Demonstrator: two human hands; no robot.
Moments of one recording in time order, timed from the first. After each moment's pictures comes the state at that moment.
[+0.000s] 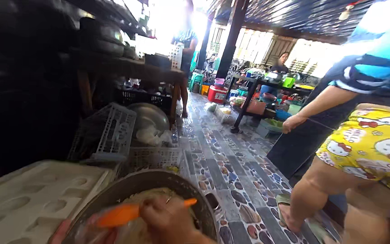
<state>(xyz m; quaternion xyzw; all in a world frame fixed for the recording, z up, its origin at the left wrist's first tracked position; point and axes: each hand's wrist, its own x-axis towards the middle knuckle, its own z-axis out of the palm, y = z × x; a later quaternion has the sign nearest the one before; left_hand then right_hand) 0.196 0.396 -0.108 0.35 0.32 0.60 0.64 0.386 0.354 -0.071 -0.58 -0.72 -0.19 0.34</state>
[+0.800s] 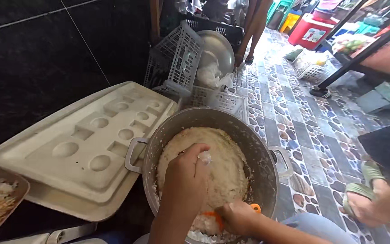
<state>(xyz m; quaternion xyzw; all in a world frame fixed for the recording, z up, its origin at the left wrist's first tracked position) 0.210 0.330 -0.030 0.69 0.50 0.39 0.35 0.416 0.254 -0.191 -0.52 -0.70 0.41 -0.27</state>
